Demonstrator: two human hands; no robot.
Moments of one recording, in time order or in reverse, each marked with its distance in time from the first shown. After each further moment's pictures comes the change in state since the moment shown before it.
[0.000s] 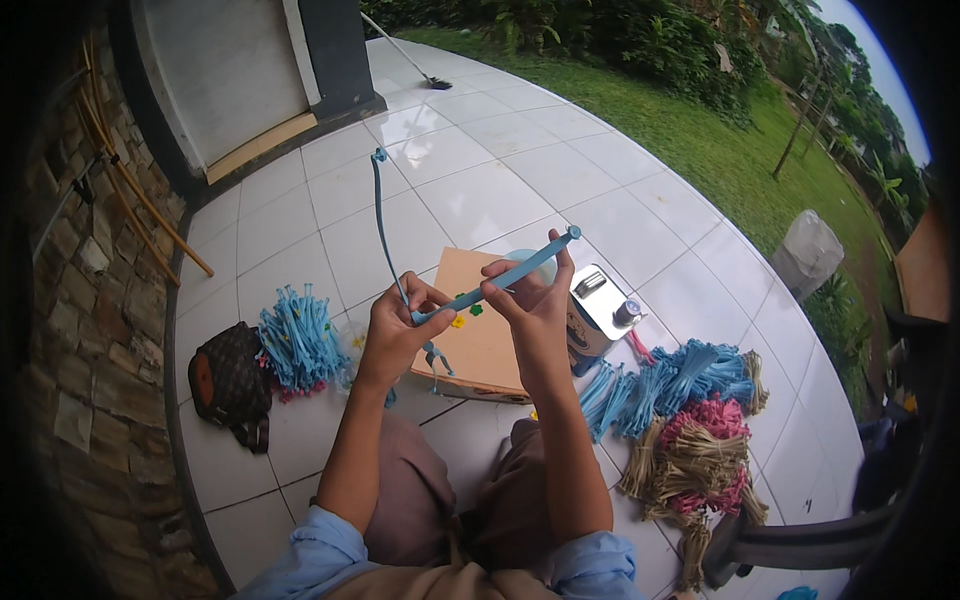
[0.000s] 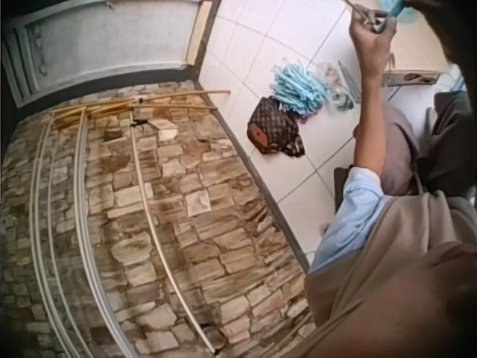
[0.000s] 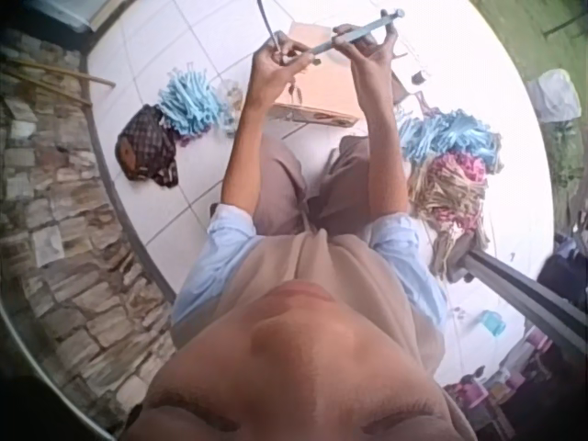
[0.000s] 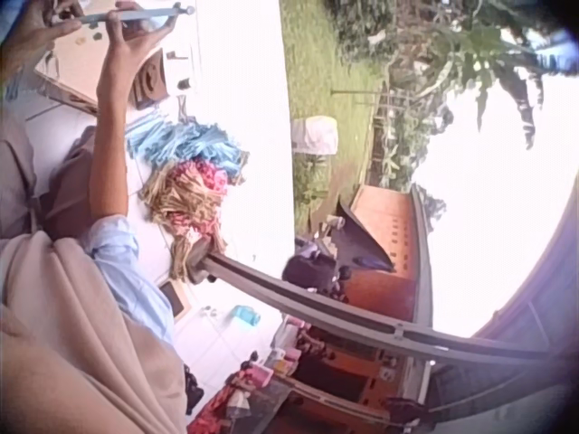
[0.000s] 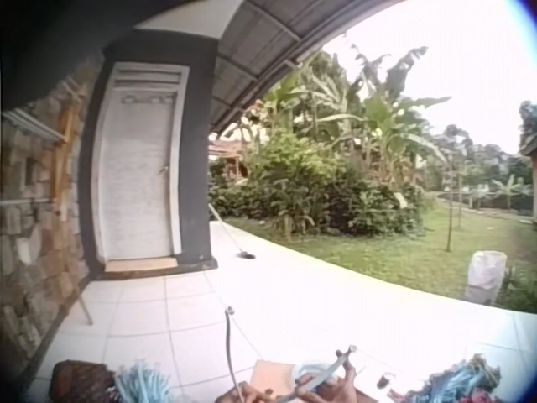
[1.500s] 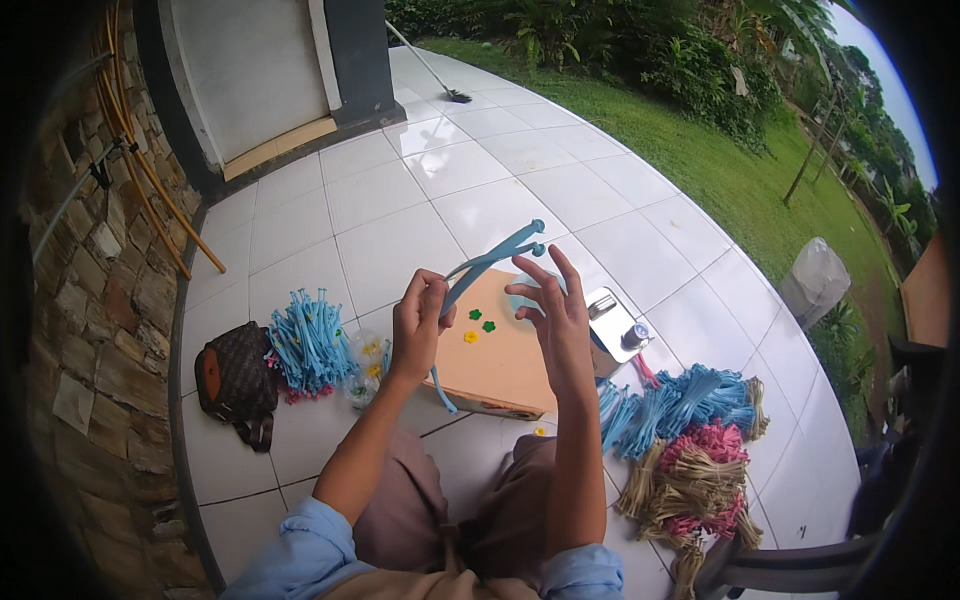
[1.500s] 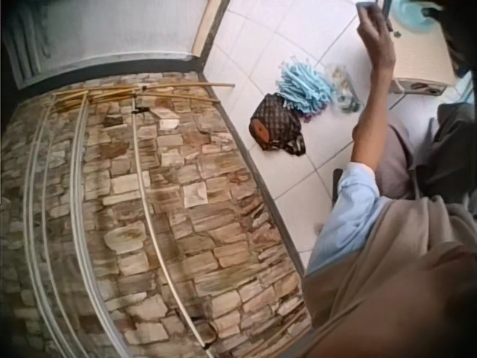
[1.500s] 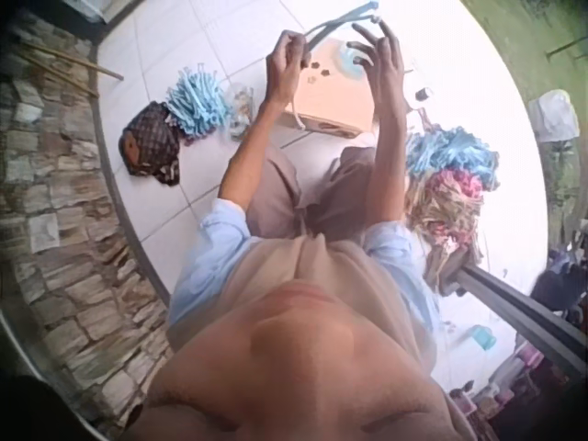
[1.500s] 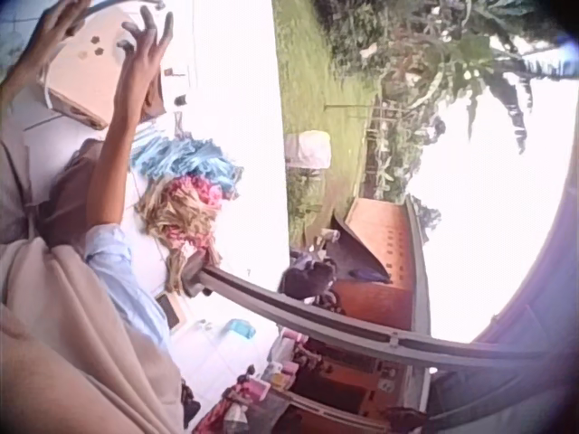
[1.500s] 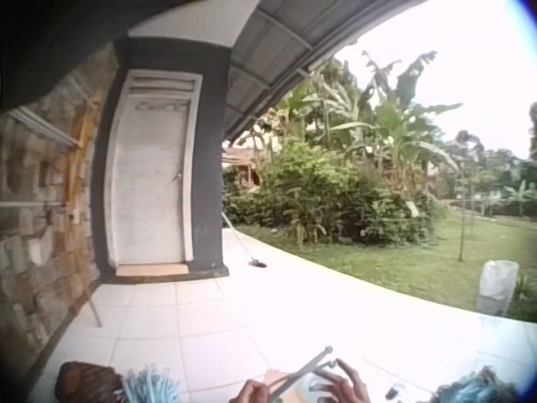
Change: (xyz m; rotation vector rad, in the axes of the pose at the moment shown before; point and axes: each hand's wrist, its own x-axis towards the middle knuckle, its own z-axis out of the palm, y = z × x) left_hand 0.018 -0.010 0.002 0.187 0.198 0.138; right_hand 0.018 0.001 -0.018 -0.012 -0.030 0.063
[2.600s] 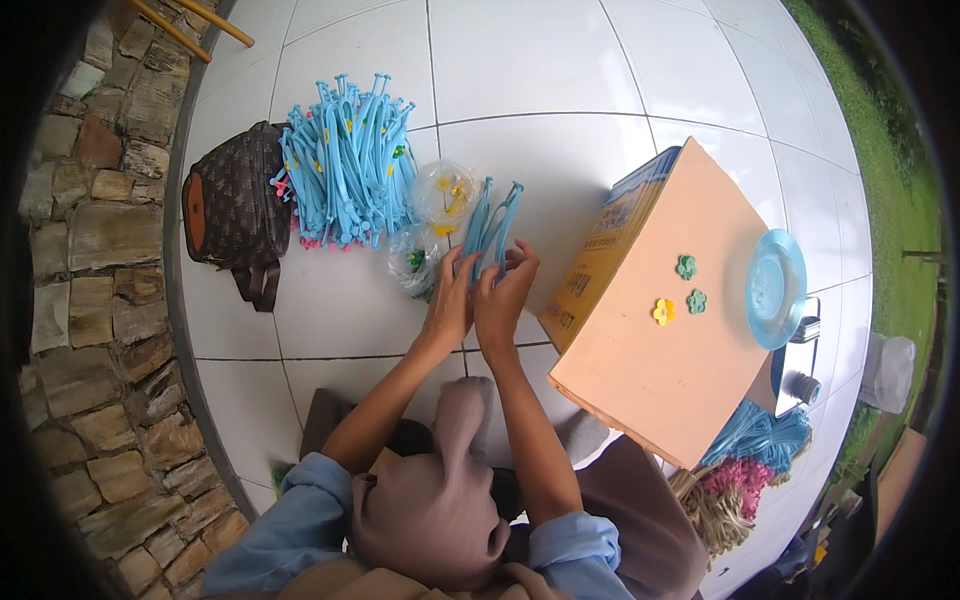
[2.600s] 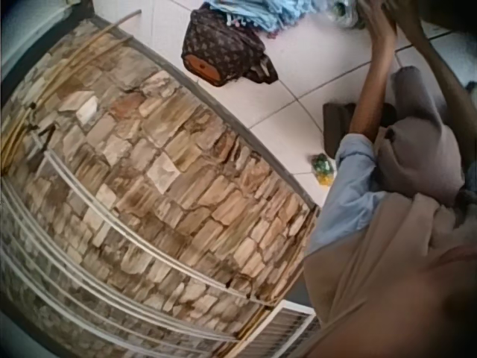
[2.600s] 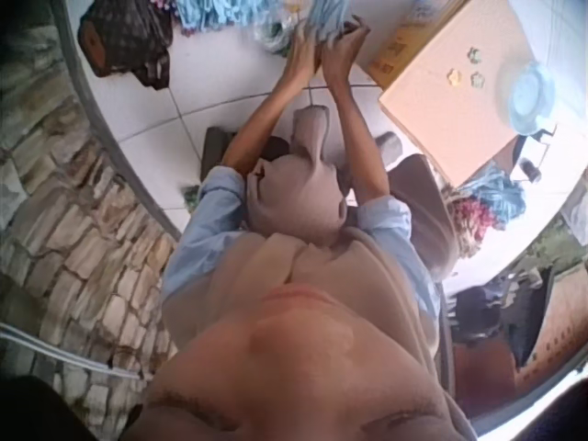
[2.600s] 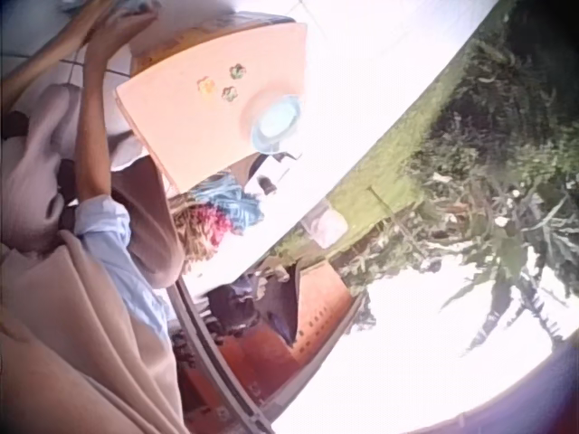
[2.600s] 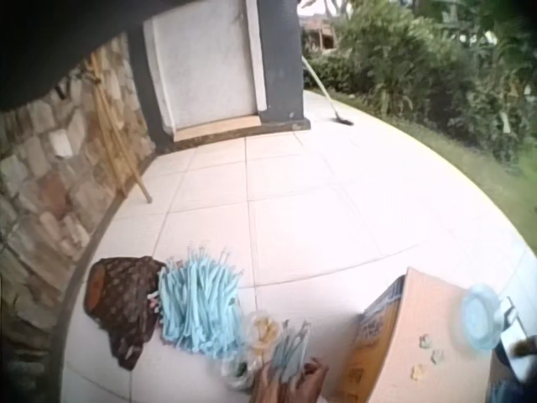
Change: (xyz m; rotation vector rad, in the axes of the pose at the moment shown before) left_hand -0.136 -0.293 -0.157 0.821 0.148 -0.433; right_hand -0.052 0.405 0.076 -0.770 0.041 0.303
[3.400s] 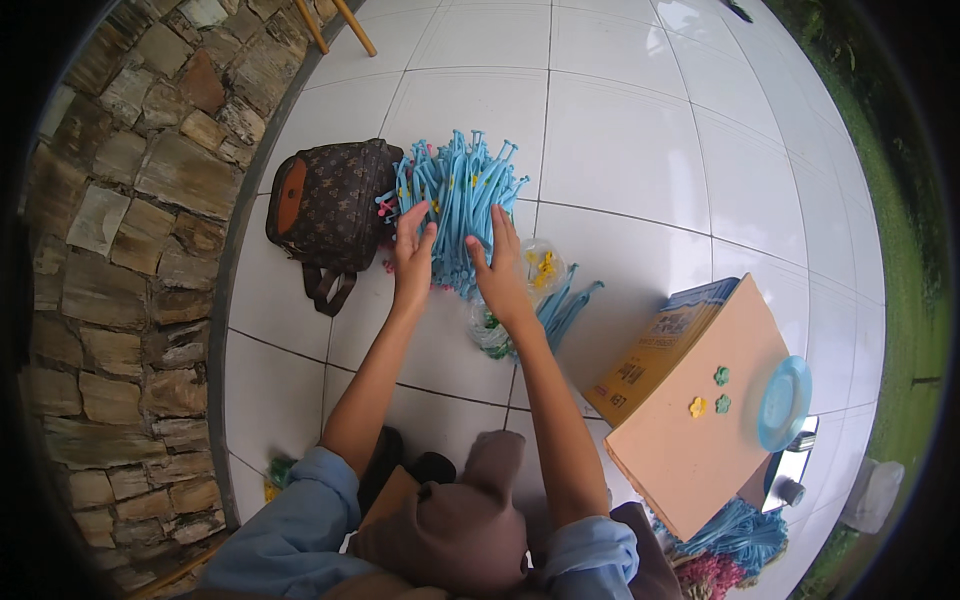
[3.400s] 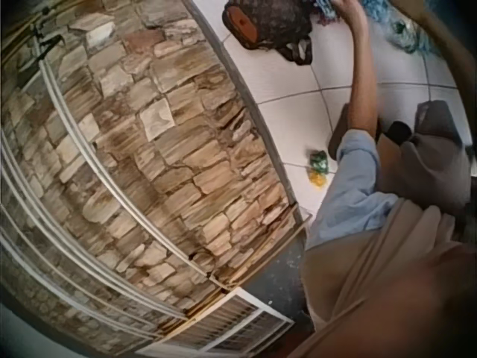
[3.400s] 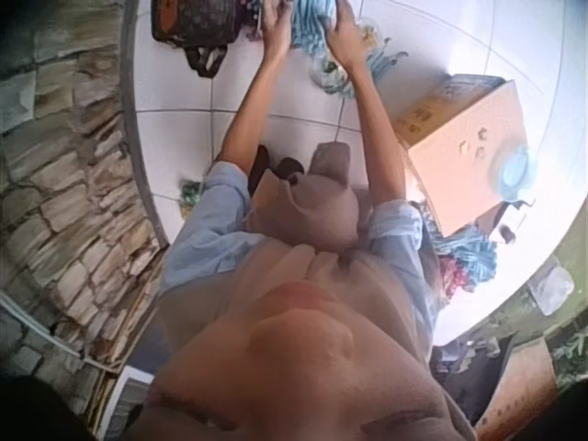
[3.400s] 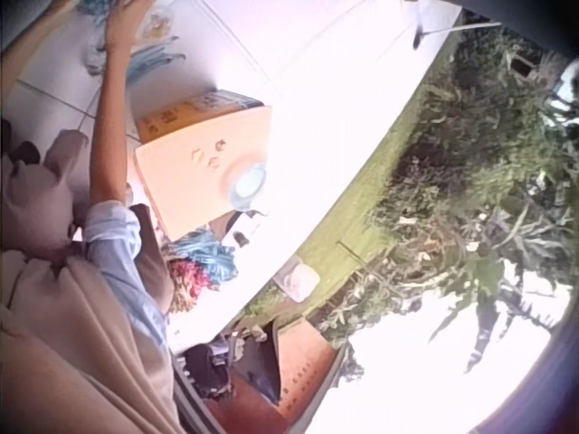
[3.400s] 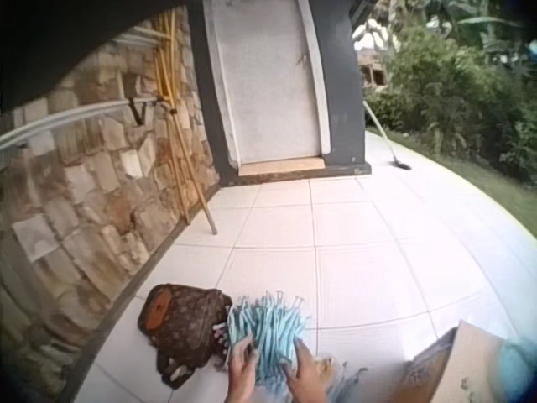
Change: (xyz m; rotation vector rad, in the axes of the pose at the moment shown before) left_hand 0.090 -0.029 -0.154 -0.520 0.594 -0.101; right_hand 0.054 -0.104 0.088 0.020 -0.593 -0.510
